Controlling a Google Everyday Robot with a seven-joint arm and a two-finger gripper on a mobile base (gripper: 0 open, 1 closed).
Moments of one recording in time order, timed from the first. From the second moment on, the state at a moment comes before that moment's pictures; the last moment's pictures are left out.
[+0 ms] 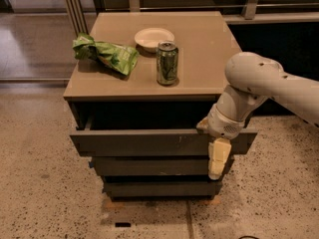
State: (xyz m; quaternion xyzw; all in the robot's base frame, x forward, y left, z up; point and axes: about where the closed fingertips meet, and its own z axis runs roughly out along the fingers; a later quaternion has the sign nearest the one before) arm 0.484 -0.137 0.691 -0.68 0.70 0.19 0.05
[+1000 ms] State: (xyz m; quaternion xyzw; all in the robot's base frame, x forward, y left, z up) arm 0.421 -0.142 0.696 -0.68 0.69 0.26 -0.02
